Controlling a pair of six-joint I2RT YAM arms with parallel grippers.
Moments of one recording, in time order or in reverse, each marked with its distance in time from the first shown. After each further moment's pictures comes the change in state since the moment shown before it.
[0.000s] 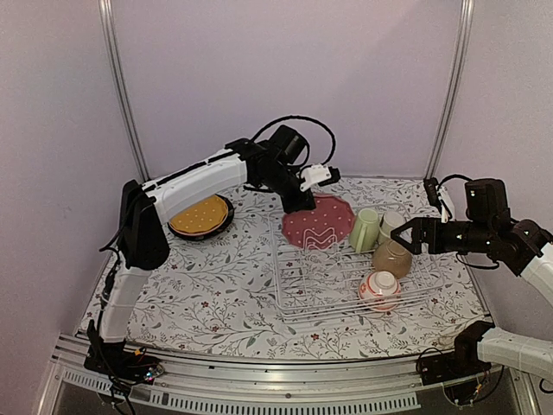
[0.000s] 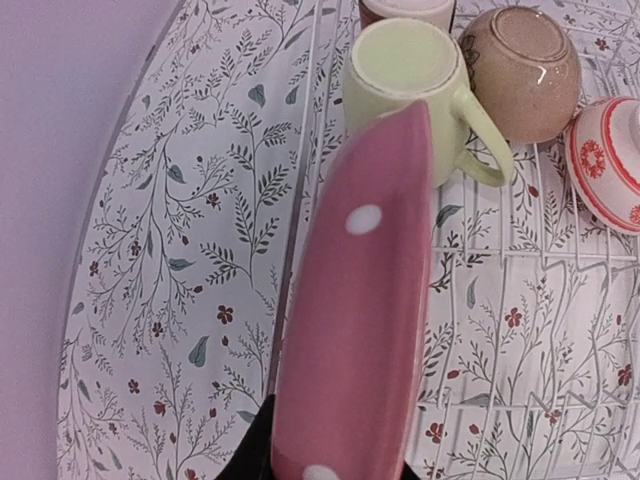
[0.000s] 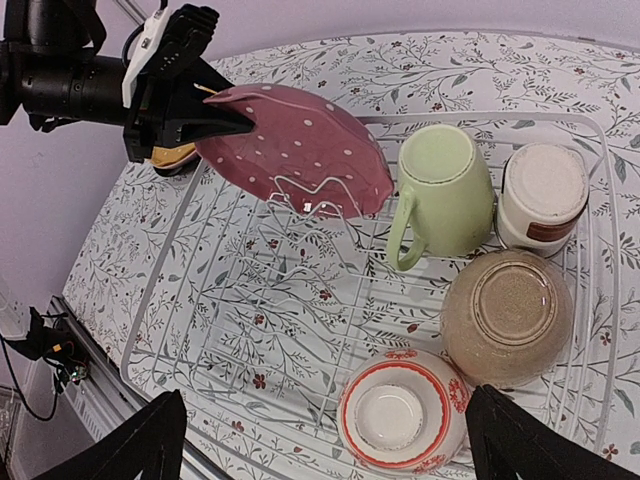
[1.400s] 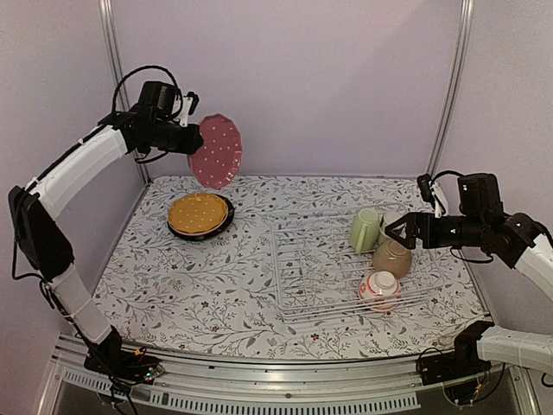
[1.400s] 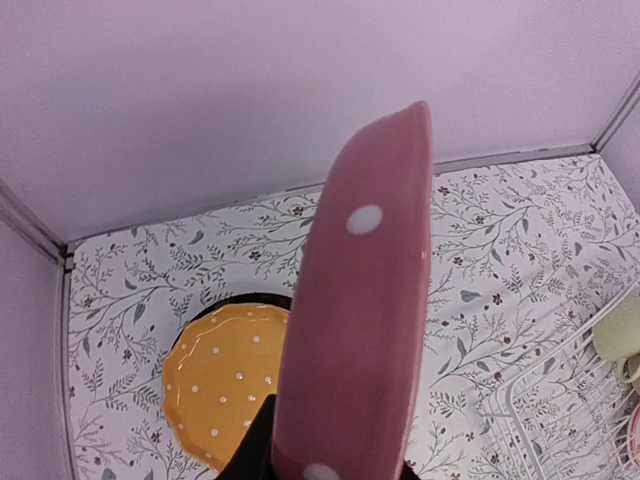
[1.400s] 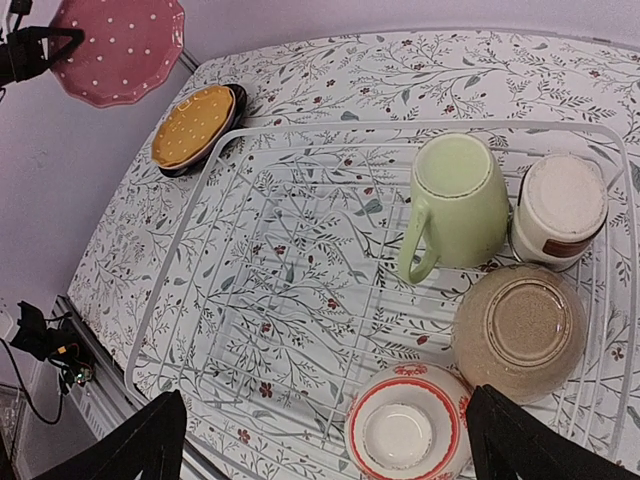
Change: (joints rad) left arm 0.403 -0.637 -0.518 0.173 -0.214 -0.616; right arm 0.000 0.072 0.021 0.043 -0.024 0.000
